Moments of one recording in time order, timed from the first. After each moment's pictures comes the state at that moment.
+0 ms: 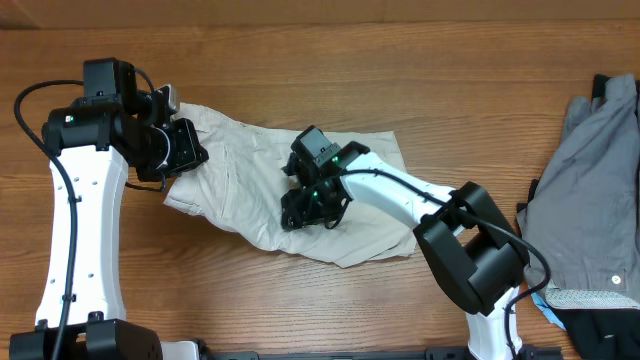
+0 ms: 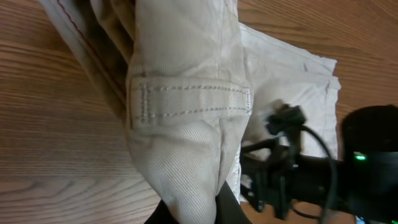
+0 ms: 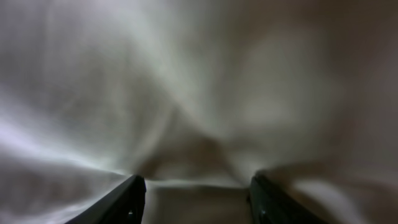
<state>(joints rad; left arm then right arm) 0.12 1.55 1.51 -1.23 0.37 -0.18 0.70 2.08 1.44 -0.76 -0.47 0.36</state>
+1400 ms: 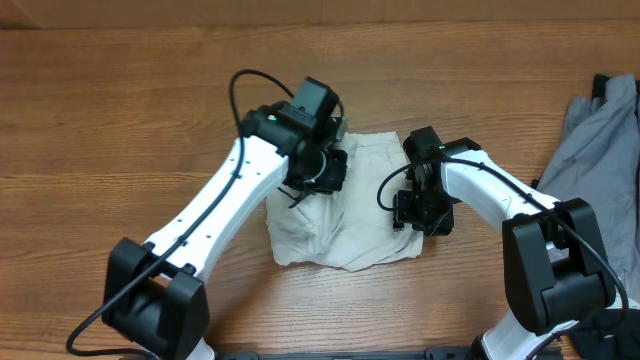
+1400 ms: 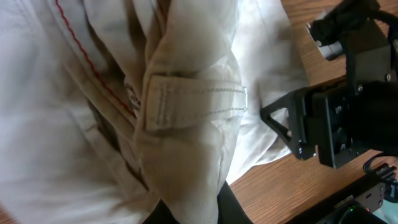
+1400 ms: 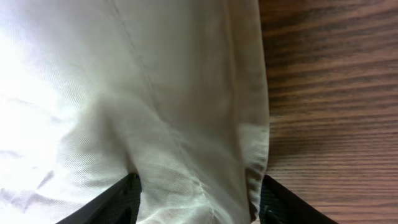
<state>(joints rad) -0.54 1.78 1.51 -1.03 0.30 -0.36 0.30 1.83 1.09 -0.97 -0.16 0.38</state>
